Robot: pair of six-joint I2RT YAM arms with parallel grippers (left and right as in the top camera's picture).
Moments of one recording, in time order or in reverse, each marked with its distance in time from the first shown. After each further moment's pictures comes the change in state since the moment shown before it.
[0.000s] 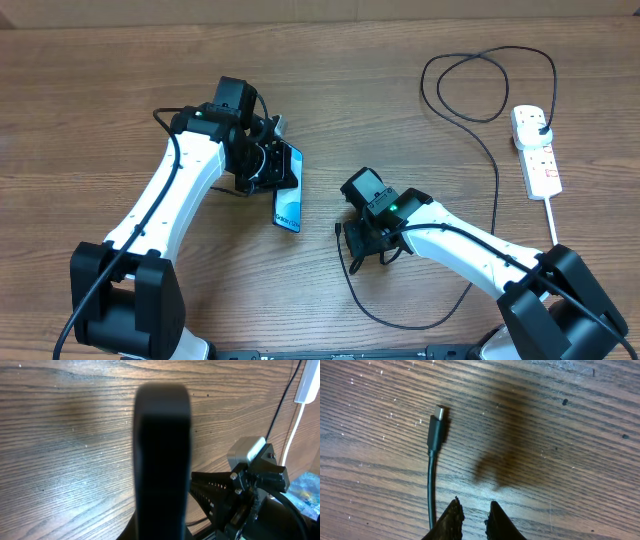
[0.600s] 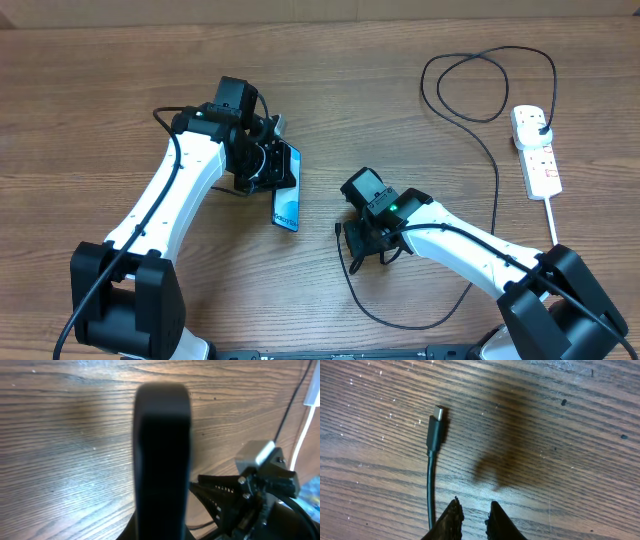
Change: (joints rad) left arm -0.003 0.000 -0.001 0.005 -0.036 0.000; right arm 0.000 0.000 0.000 0.000 0.002 0.000
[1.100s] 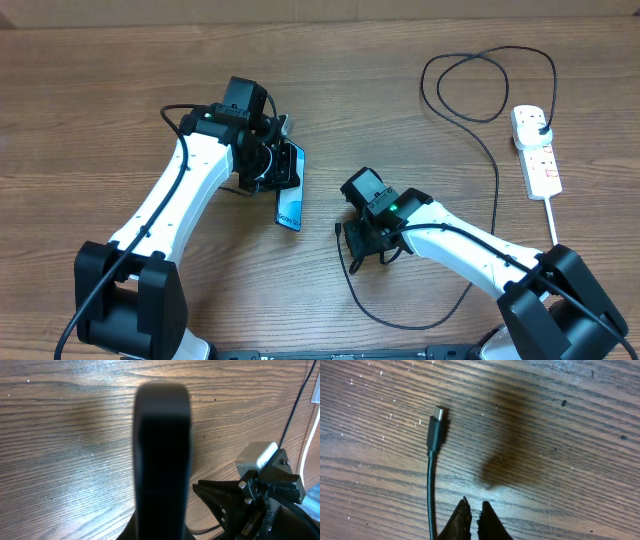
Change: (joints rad) left arm -0.031 0.000 -0.001 0.026 -0.034 0.000; right arm 0.000 0.000 0.000 0.001 0.000 0.001
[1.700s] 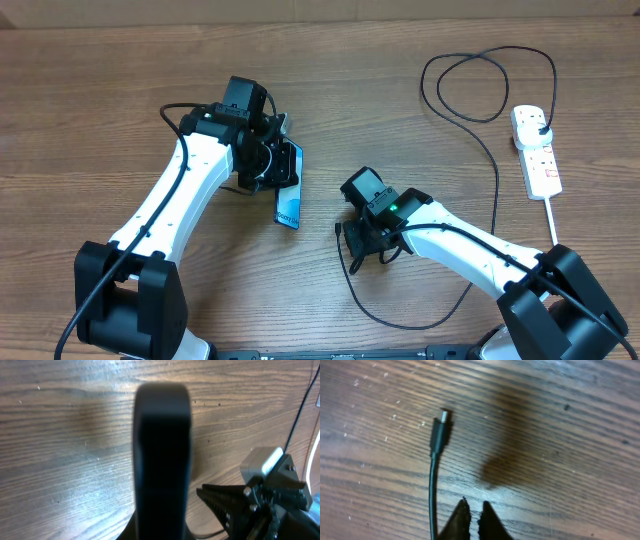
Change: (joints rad) left arm 0.000 0.000 0.000 0.016 -0.024 0.000; right arm 0.000 0.000 0.000 0.008 -0.003 -0.019
